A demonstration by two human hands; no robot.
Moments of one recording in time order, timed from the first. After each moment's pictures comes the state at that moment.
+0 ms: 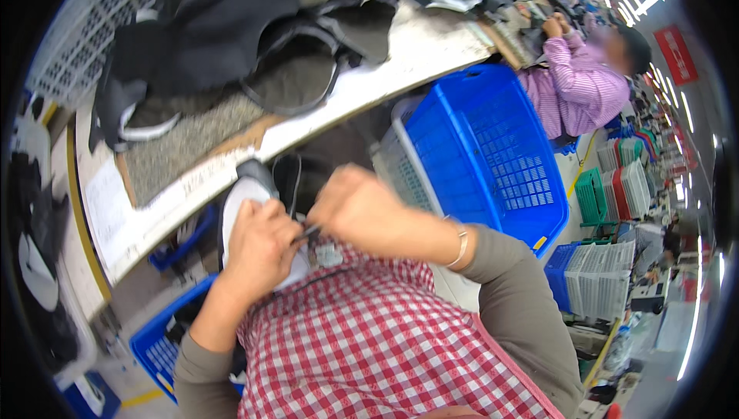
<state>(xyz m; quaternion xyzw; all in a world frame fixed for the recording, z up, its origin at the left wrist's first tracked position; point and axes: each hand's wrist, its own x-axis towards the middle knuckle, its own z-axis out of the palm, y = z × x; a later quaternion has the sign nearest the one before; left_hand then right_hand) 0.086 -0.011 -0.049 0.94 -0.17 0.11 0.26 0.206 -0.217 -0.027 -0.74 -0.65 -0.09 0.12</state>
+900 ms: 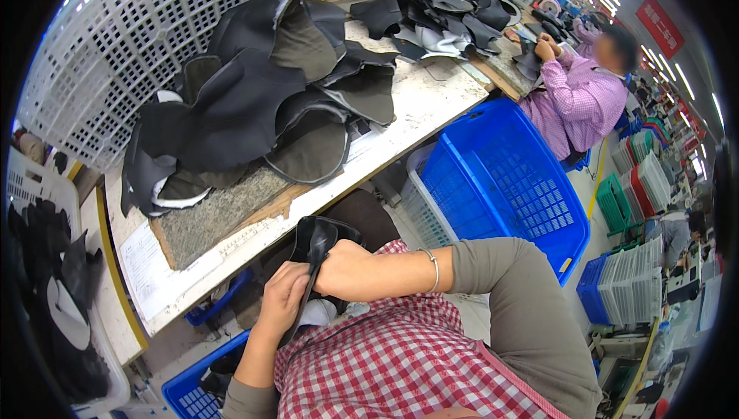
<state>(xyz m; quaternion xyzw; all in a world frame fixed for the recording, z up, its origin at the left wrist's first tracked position) 0.086 0.020 -0.103 0.85 -0.07 0.11 0.52 0.208 -0.162 -0.051 -0.71 -0.69 0.04 0.11</state>
